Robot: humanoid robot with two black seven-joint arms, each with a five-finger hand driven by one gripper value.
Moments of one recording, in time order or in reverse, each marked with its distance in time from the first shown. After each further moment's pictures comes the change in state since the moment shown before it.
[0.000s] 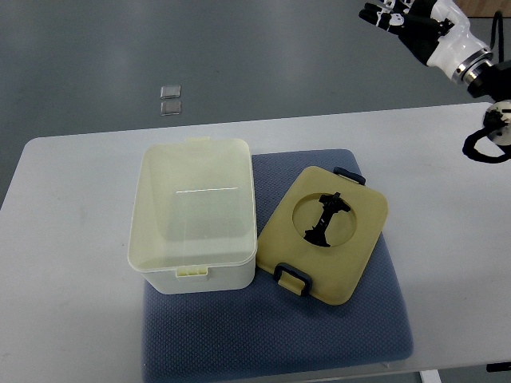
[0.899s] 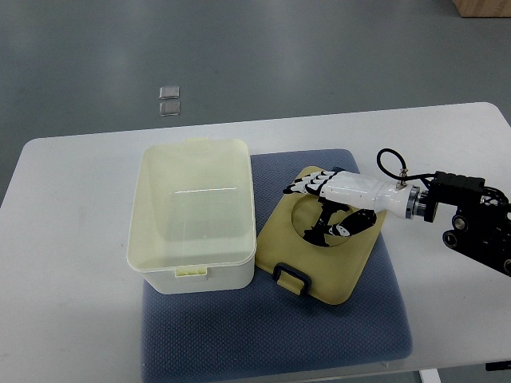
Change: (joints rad) left arm 0.000 0.000 -0.002 0.013 0.000 0.000 -0.021; right arm -0.127 -0.021 -0.379 -0.024 -1.635 -0.200 0.370
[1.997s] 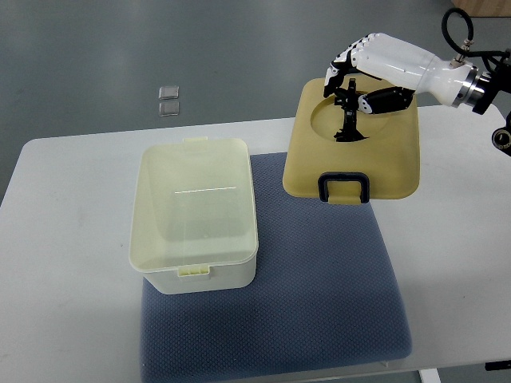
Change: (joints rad) left arm 0.000 0.000 0.001 0.006 0.000 0.000 -0.018; right arm 0.197 -0.189 0.184 0.134 0.056 -0.012 0.000
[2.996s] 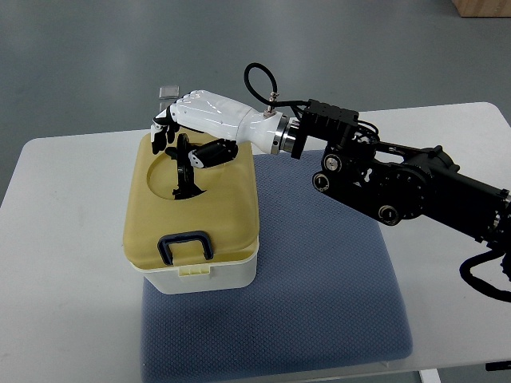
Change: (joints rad) left arm 0.001 0.000 -0.001 0.006 0.000 0.000 -0.009; right arm 0.087 0.642 -0.021 -0.183 -0.054 0.009 -0.110
